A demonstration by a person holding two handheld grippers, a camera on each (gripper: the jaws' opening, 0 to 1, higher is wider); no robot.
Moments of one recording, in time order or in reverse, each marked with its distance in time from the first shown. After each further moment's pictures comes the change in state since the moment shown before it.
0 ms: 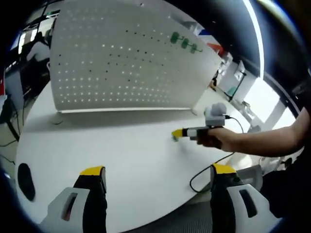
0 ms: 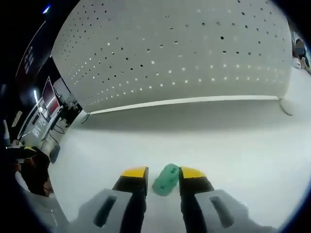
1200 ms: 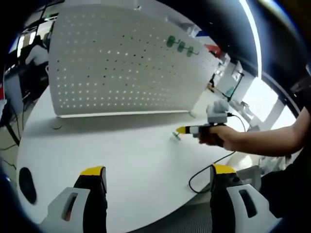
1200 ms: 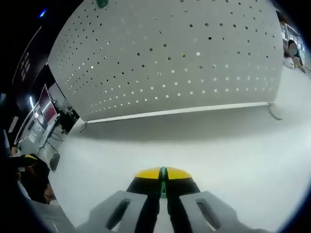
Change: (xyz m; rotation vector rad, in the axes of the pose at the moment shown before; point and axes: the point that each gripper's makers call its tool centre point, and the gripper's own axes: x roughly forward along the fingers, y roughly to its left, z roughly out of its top) left arm -0.005 -0.008 0.010 0.024 -0.030 -0.010; right arm -0.023 0.002 0.021 0.024 -0.048 -0.041
